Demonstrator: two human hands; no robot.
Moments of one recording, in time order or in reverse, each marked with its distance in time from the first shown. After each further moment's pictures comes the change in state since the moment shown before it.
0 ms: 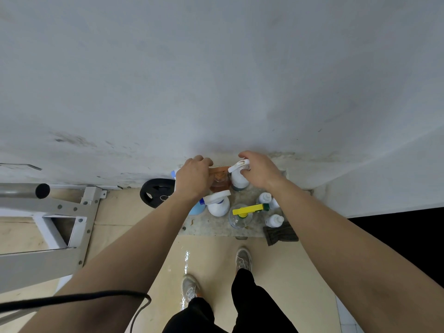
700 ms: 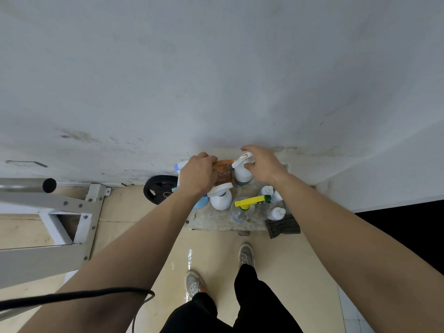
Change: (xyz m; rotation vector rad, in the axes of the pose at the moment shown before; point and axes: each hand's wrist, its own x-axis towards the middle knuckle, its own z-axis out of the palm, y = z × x) left_hand -0.015 0.007 -0.007 -0.046 -0.024 0.038; right_hand -0.010 0.002 -0.003 0.088 0.008 -0.011
